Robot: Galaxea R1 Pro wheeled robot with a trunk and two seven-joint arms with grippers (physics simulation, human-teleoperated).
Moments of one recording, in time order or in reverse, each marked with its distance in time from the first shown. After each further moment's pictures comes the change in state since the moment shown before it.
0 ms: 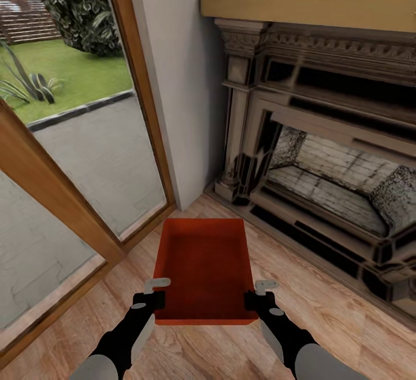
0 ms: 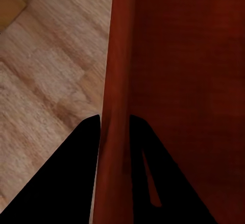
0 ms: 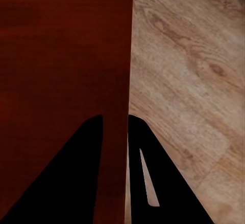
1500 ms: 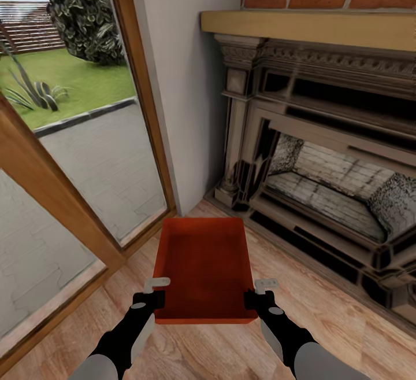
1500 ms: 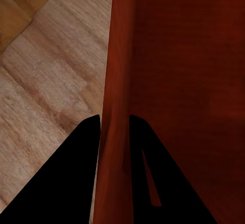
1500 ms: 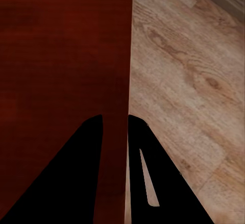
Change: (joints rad) left arm 0.000 0.001 0.002 -0.003 -0.001 -0.001 0.001; right arm -0.006 0.002 0.003 0.004 0.000 -0.002 -0.003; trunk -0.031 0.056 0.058
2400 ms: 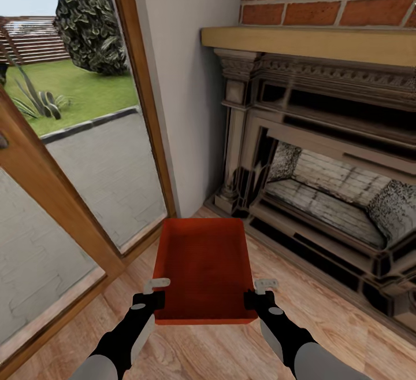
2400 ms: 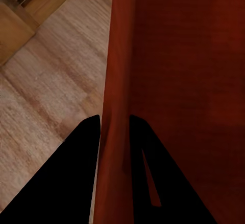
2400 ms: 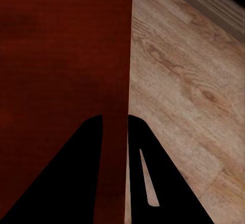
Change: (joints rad) left arm 0.000 0.001 -0.001 0.009 0.005 -0.009 -0.001; right arm 0.000 -0.001 0.009 0.001 -0.005 0.000 -0.004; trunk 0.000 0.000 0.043
